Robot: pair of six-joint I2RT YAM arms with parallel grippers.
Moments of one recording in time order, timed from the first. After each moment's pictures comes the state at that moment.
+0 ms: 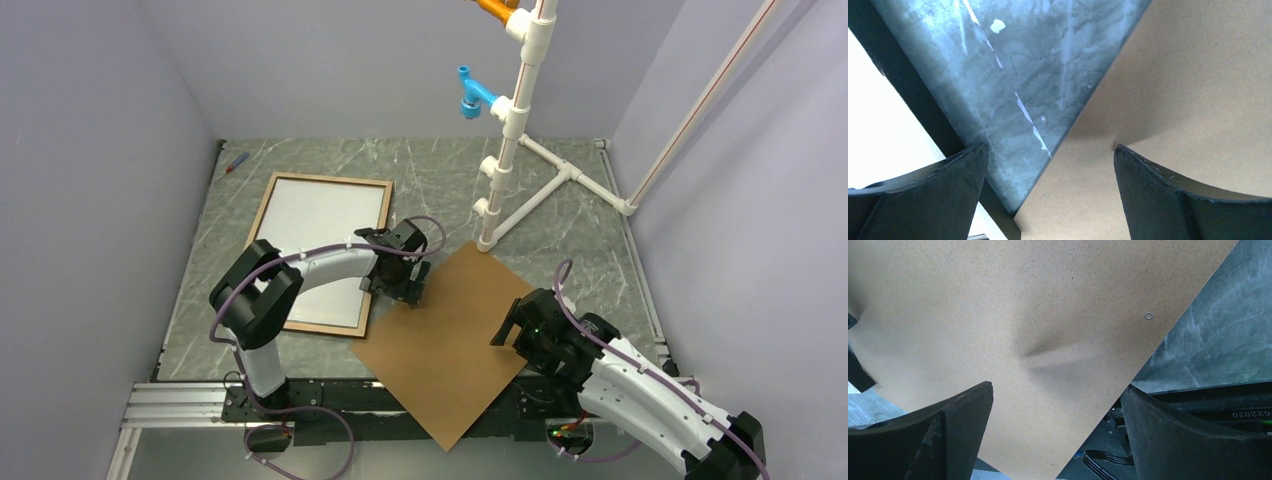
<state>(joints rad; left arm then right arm) -0.80 1.78 1.13 -0.61 -0.06 -0.47 0.68 0.64 0.40 -0.92 0.08 1.22</state>
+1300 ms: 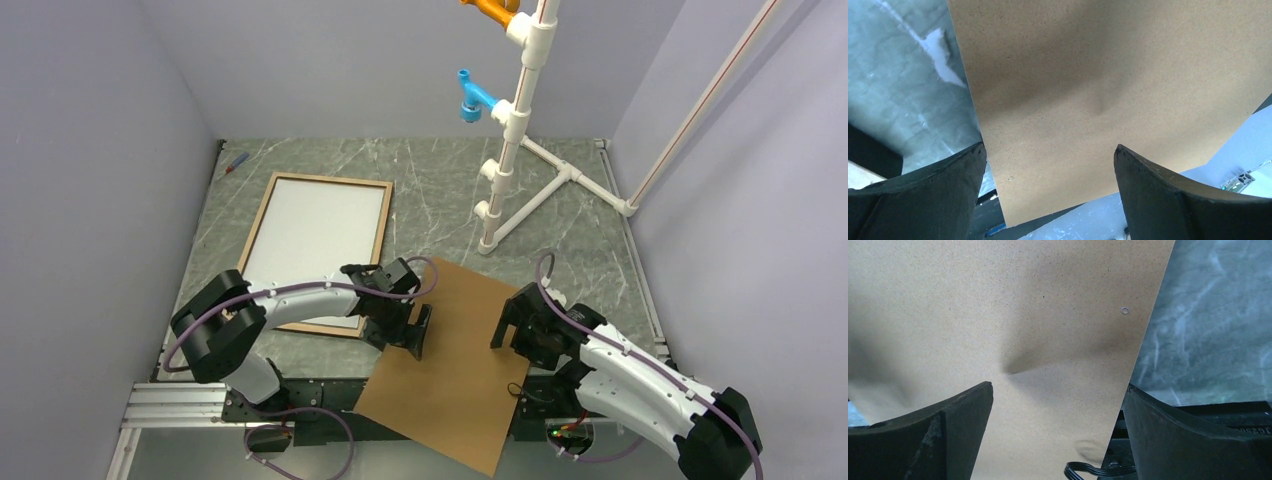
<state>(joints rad) -0.96 1.56 0.87 -0.56 0.27 -0.66 0.66 0.78 0.41 -0.87 0.08 1.06</state>
